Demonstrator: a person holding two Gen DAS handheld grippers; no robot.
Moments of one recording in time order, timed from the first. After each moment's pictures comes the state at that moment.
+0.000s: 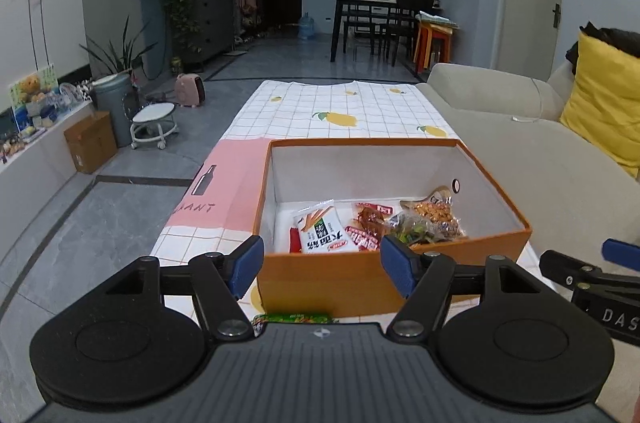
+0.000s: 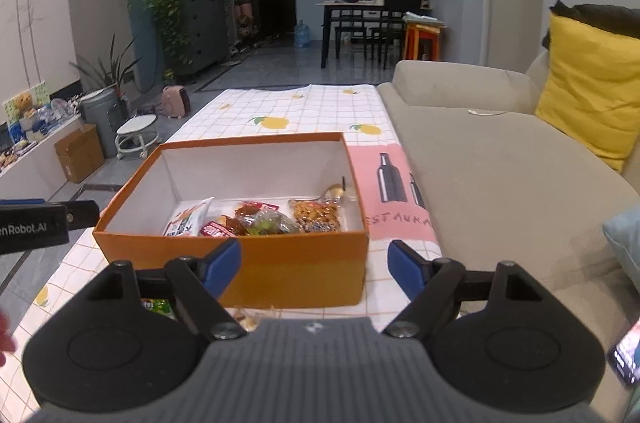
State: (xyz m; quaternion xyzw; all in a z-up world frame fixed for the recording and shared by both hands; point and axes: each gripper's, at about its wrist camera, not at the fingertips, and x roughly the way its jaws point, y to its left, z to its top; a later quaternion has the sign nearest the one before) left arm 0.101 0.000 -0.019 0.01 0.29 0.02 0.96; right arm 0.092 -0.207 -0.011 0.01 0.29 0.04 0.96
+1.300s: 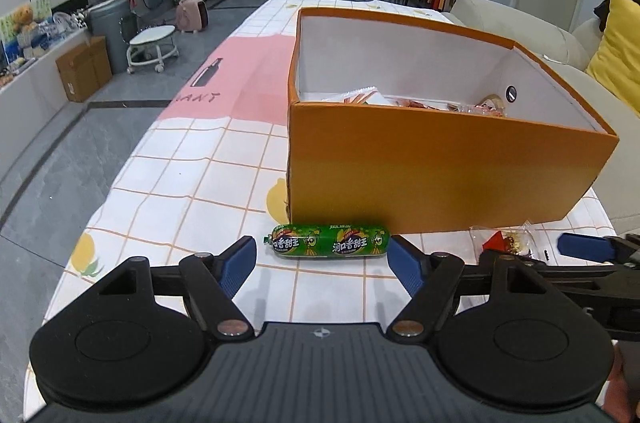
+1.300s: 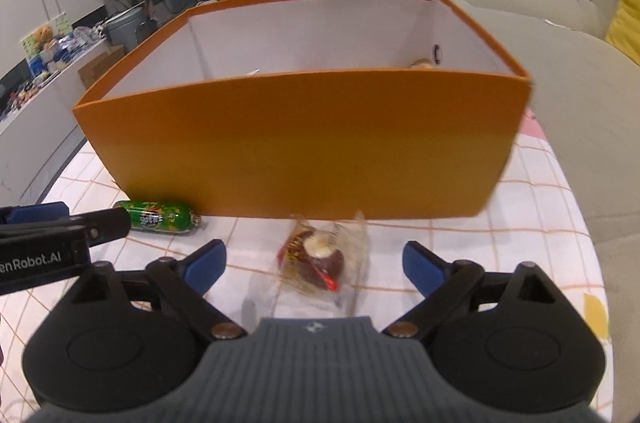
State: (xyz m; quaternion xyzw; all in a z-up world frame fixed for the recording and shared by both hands) left arm 0.130 0.045 -0.116 -0.03 0.38 0.02 0.92; right arm 0.154 -0.145 -0.131 0.01 0.41 0.12 0.90
